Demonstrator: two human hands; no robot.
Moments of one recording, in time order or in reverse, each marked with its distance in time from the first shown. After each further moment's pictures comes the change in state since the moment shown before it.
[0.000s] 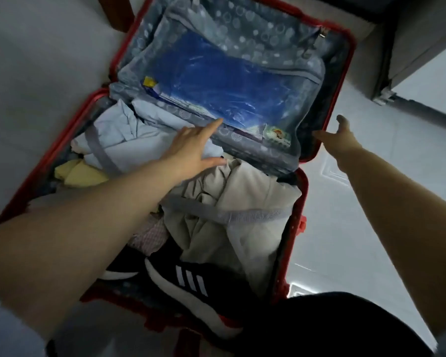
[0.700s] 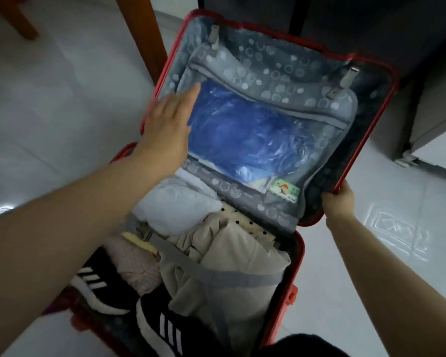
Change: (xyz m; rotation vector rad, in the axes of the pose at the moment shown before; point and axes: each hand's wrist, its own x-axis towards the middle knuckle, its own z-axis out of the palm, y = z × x) left_hand 0.022 0.068 -0.126 0.335 0.509 -0.099; right_hand 0.039 0.013 0.001 0.437 0.003 -0.077
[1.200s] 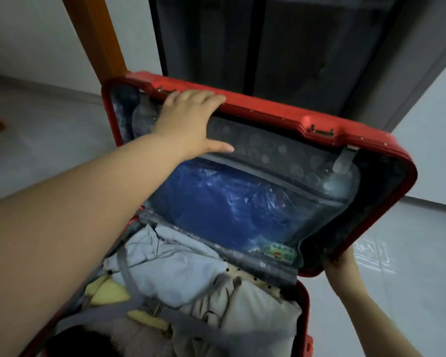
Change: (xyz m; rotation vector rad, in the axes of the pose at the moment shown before) left_hand 0.076 0.014 -0.128 0.130 -0.031 0.321; right_hand -0.150 -0.010 -0.023 -0.128 0.136 -0.209
